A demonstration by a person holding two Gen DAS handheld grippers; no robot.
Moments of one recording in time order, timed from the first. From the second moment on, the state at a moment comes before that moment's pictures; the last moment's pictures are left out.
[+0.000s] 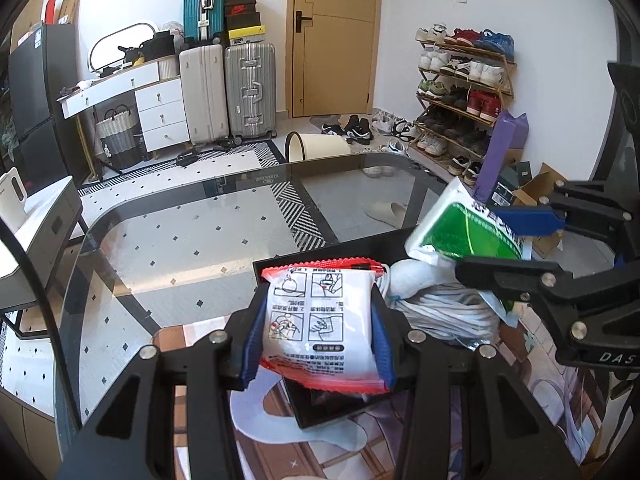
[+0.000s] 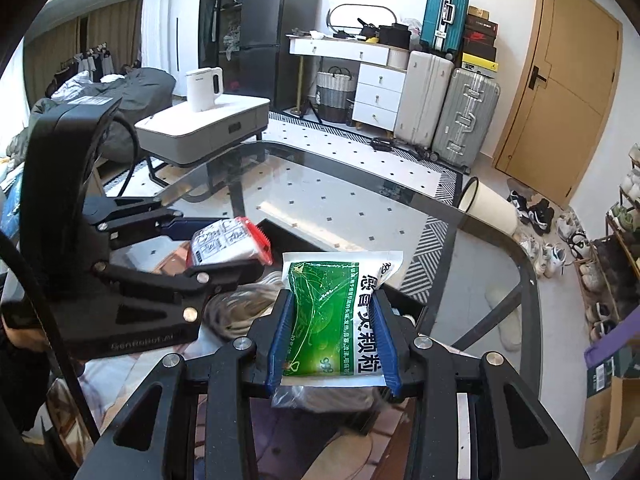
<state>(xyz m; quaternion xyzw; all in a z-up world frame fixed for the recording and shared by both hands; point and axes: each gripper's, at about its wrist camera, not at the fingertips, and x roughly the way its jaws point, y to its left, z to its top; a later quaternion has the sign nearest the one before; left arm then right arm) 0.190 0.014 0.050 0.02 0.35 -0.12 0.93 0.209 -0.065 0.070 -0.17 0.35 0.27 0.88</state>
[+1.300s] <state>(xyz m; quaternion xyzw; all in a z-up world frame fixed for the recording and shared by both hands) 0.141 0.030 0.065 0.02 0.30 -0.08 0.95 0.177 -0.105 0.075 -0.09 0.29 0.27 0.91</state>
